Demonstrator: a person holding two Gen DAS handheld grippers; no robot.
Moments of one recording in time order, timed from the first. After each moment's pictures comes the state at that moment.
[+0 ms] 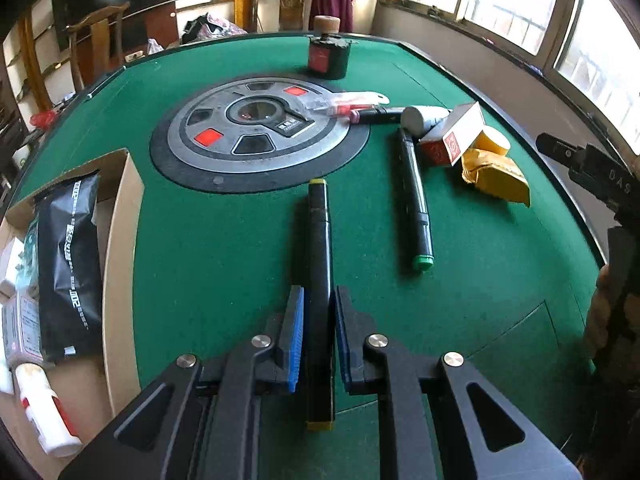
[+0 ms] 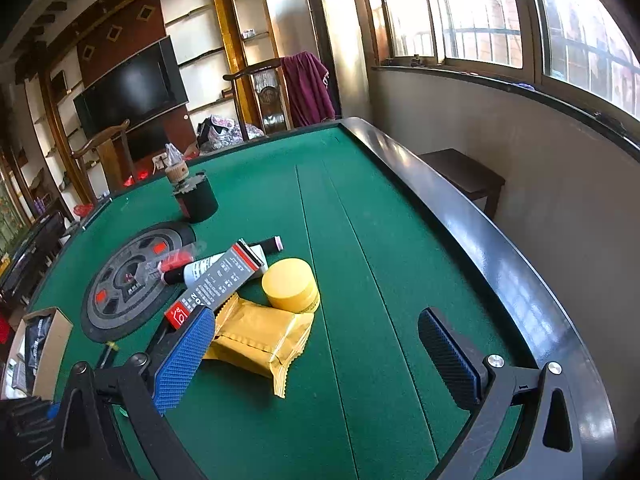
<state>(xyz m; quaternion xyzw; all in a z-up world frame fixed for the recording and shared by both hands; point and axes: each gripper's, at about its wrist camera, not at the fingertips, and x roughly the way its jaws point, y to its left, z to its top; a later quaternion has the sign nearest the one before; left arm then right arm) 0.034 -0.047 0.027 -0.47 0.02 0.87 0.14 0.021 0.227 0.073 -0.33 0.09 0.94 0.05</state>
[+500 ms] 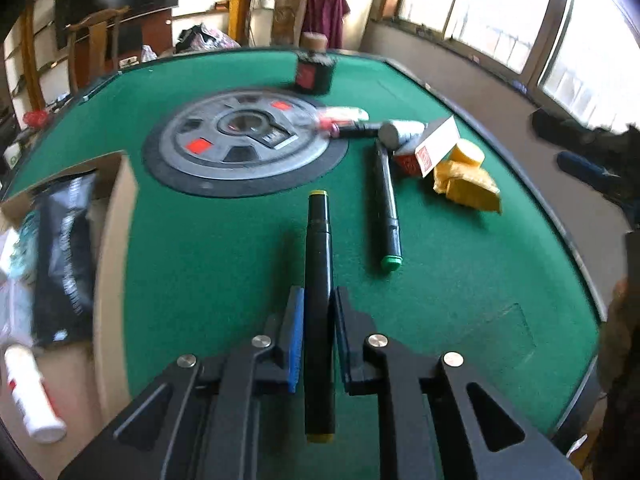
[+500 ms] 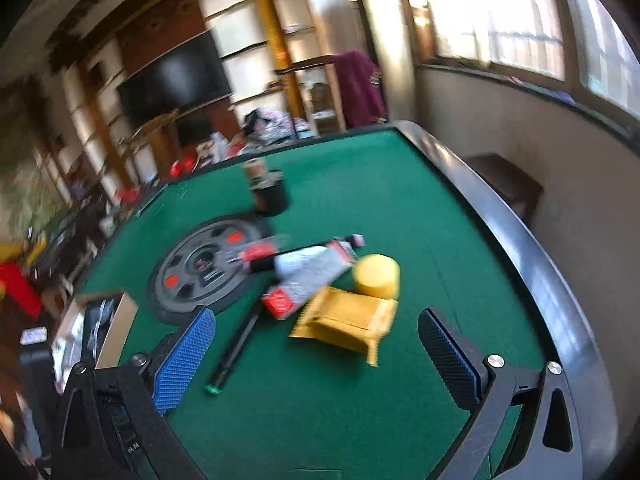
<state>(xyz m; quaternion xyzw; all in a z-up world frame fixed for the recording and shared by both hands) 0.056 -0.056 0.043 -0.45 -0.02 0.88 0.17 0.047 0.177 0.117 -0.34 0.08 0.94 -0.04</state>
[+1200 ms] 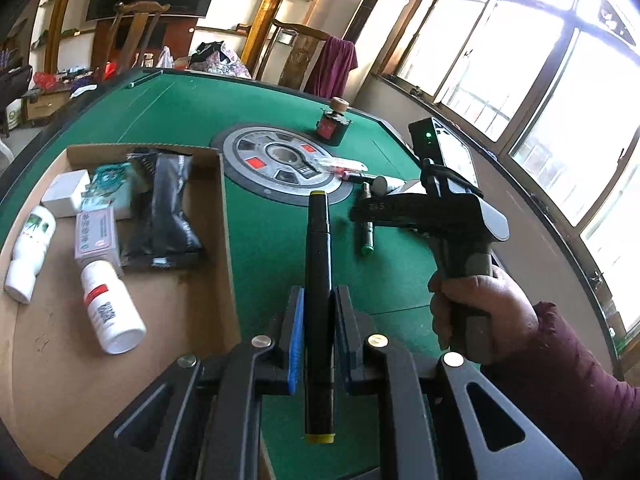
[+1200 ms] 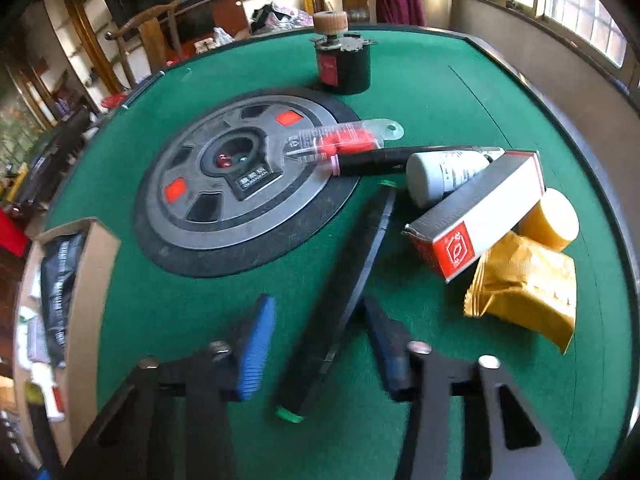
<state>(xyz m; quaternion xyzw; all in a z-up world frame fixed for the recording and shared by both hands) 0.126 -0.154 0.081 -0.39 -0.13 0.89 0.20 -0.040 0.067 0.035 -0.51 0.03 0.86 -0.04</state>
